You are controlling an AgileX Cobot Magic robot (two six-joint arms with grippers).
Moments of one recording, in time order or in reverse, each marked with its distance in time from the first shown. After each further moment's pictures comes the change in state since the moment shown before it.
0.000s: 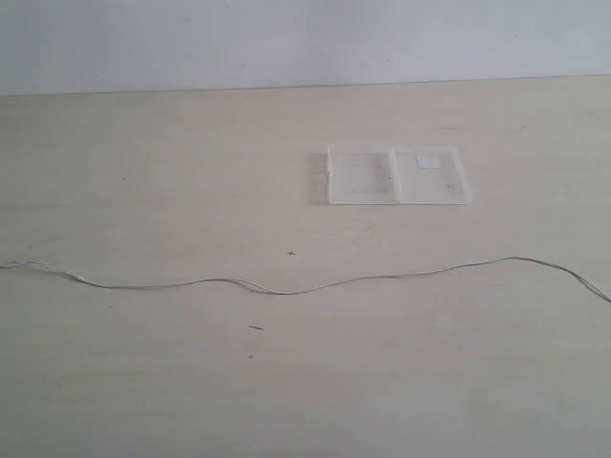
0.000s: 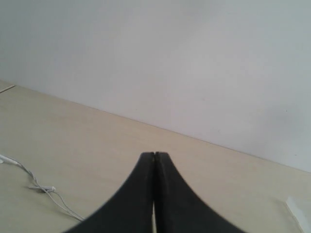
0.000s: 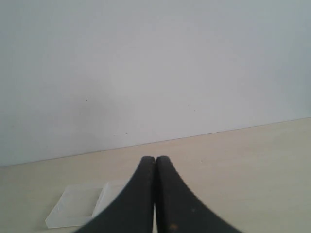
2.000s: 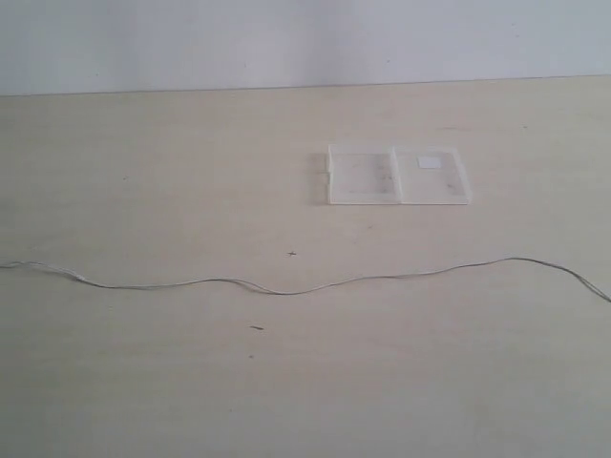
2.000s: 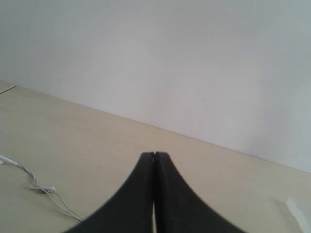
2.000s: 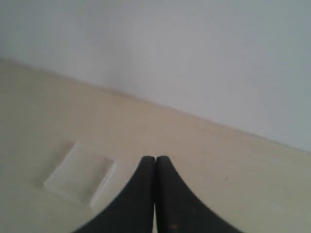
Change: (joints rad) left arm 0.000 -0.002 0.000 0.000 0.000 0.000; right arm 0.000 1.243 -1.128 0.500 0.496 -0.870
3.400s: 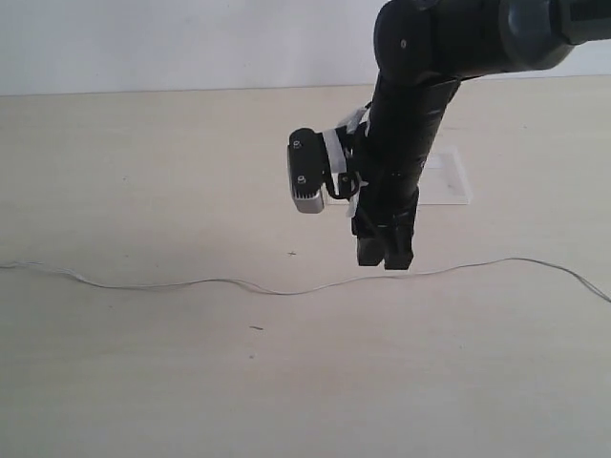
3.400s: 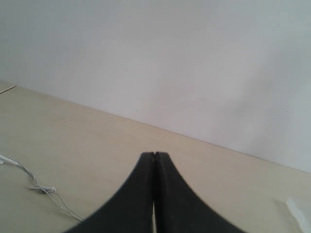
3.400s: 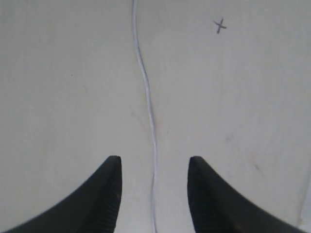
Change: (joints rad) left arm 0.000 0.000 0.000 0.000 0.000 0.000; right arm 0.513 0.749 -0.244 -0.325 0.435 -0.491
